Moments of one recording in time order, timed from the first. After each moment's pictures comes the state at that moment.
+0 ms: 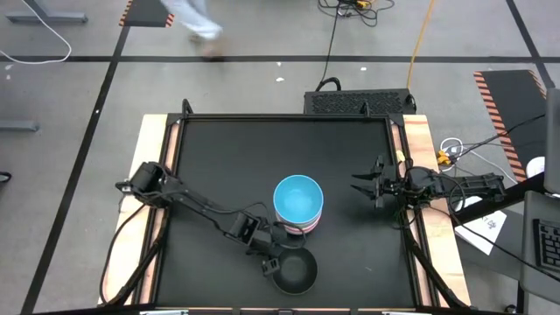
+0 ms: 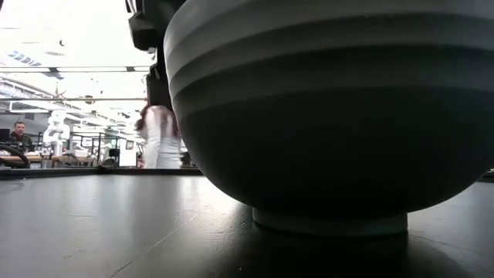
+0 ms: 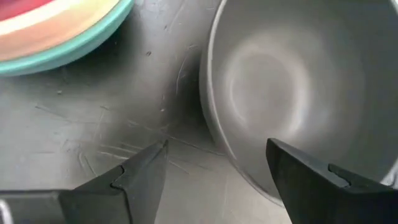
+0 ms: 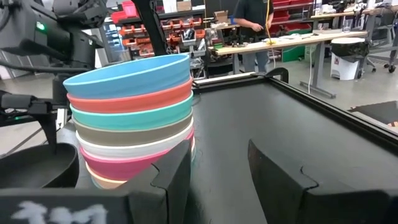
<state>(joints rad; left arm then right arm) -0.40 1.93 1.38 -0.49 0.03 -0.75 0.08 0.02 0.04 -0.11 0.23 0.14</state>
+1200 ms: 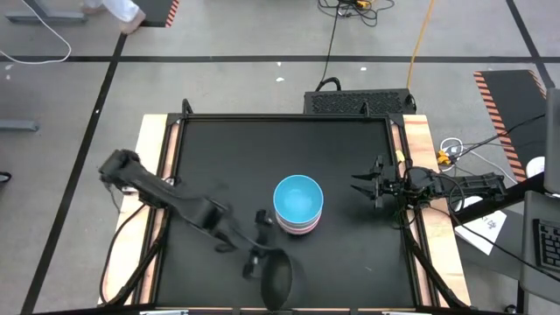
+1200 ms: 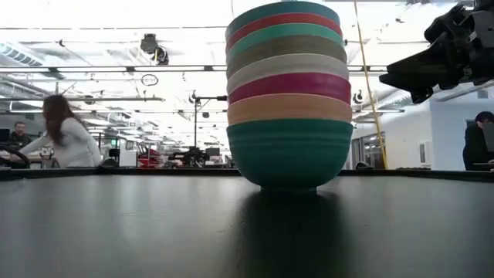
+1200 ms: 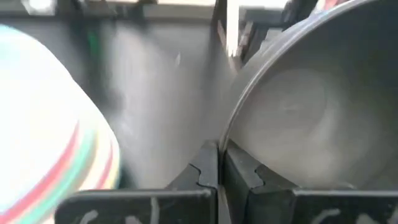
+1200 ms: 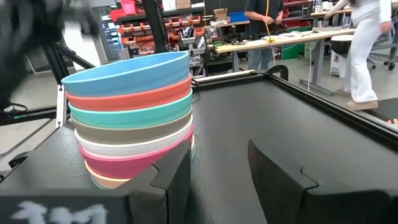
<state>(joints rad) -0.46 1.65 1.40 -0.36 -0.11 -0.30 0.08 0.03 0.04 -0.11 0.23 0.15</state>
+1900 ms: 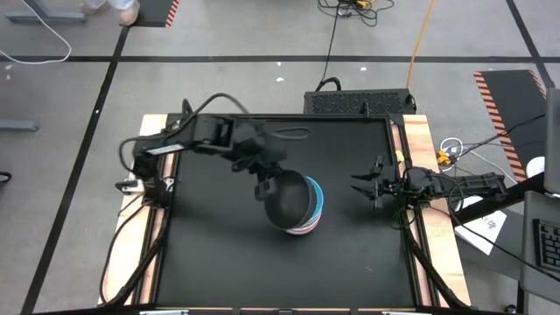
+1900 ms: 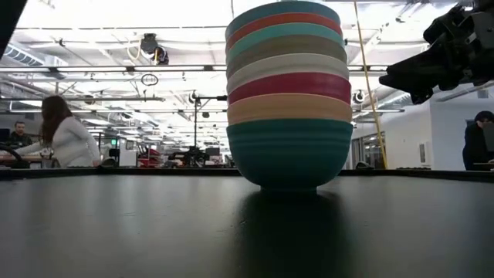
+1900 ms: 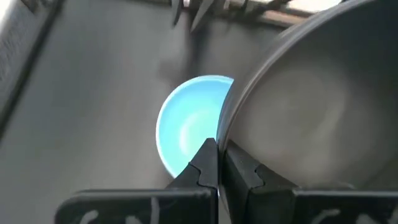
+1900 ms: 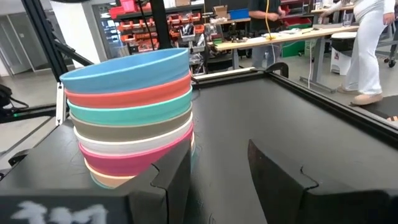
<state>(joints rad) -0.03 1.87 2.35 -1.33 0.02 -0.21 0.08 0.03 0.04 -0.11 0.23 0.15</state>
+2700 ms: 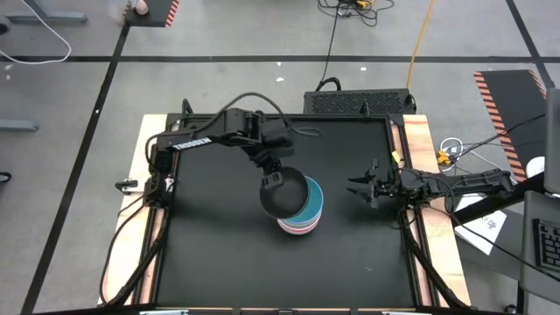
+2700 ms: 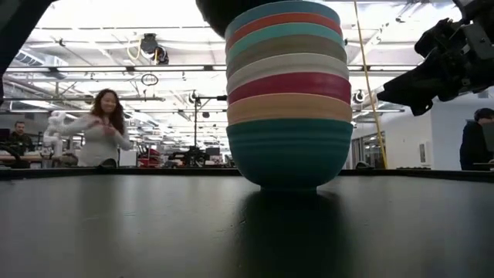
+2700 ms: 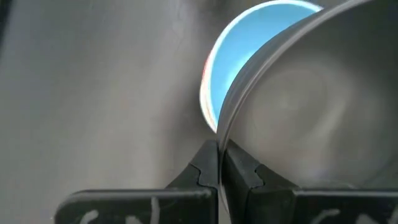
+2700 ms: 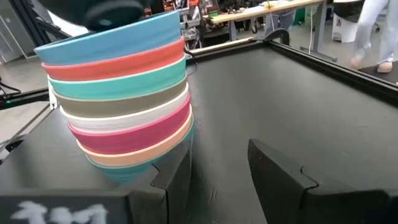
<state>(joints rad) 0.08 1.99 2.35 -1.51 0.09 -0.18 0.08 0.16 0.04 -0.11 0.23 0.24</state>
